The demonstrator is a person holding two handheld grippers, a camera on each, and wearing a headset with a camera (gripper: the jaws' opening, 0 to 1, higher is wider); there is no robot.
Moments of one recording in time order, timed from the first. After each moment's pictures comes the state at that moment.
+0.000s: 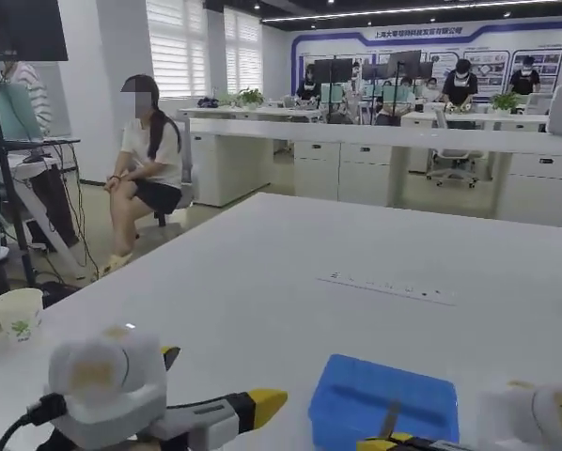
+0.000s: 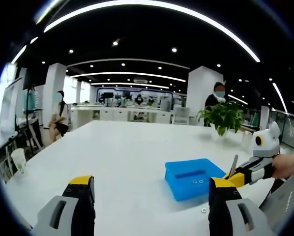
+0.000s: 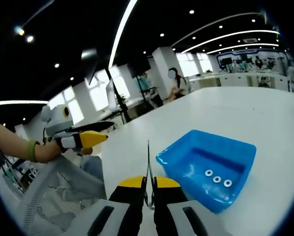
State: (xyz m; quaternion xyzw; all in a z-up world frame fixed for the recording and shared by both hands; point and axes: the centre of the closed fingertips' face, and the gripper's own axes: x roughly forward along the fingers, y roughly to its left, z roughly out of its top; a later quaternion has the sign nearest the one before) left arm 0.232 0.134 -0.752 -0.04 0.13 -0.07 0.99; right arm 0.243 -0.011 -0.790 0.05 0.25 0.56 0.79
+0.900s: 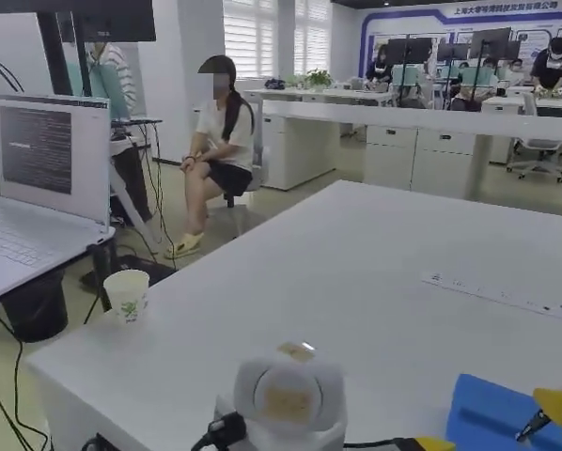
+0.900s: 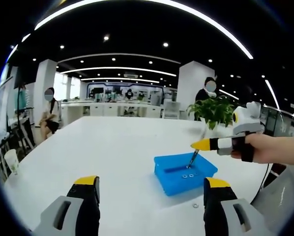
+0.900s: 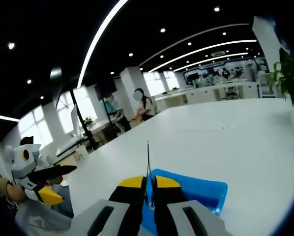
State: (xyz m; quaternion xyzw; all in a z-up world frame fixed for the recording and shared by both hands) left arm 0.232 0.121 -0.759 -0.03 0.15 -0.12 0.98; right arm 0.324 0.008 -0.762 0.08 0.20 0.43 0.88
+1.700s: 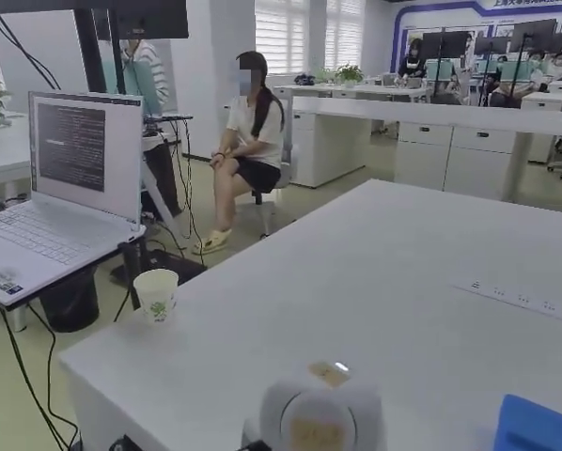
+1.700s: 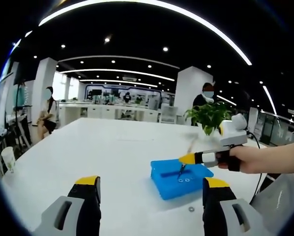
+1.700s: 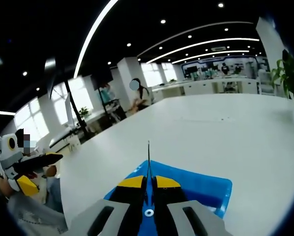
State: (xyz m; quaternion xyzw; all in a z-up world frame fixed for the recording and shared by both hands) left arm 0.232 0.117 -0.753 -0.05 0.14 -0.13 0.98; right arm 0.347 0.008 -0.797 0.05 0.24 0.42 0.88
